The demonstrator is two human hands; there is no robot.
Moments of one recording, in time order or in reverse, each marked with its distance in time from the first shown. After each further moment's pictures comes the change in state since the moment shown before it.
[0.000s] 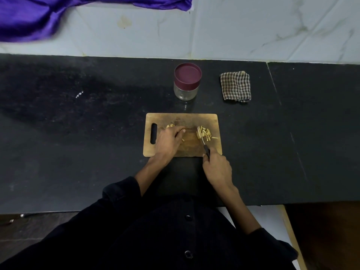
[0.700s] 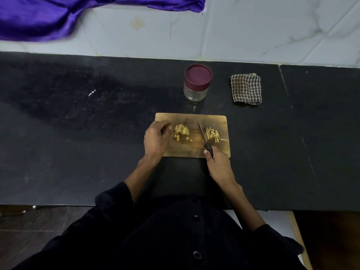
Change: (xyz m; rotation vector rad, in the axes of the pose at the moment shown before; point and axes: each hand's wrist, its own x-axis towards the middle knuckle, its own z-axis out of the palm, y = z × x) left_hand -0.006 -0.033 -0.038 -0.065 0.240 -0.082; right_hand 0.013 -0.005 0.008 0.251 -0.057 -0.075
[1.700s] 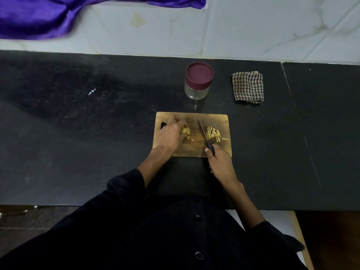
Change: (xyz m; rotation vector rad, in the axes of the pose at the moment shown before) left_hand 0.016 0.017 0.026 0.500 -0.291 0.145; right_hand 0.010 0.004 0.002 0.072 -0.018 0.007
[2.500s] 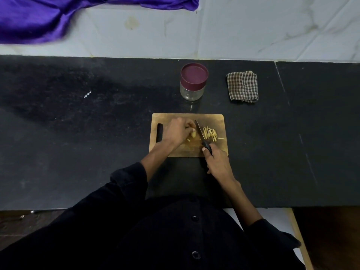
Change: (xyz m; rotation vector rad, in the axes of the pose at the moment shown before) left_hand 0.018 0.023 -0.004 -0.309 -0.095 0.076; right_hand 0.001 0.001 0.000 -0.001 0.006 0.016
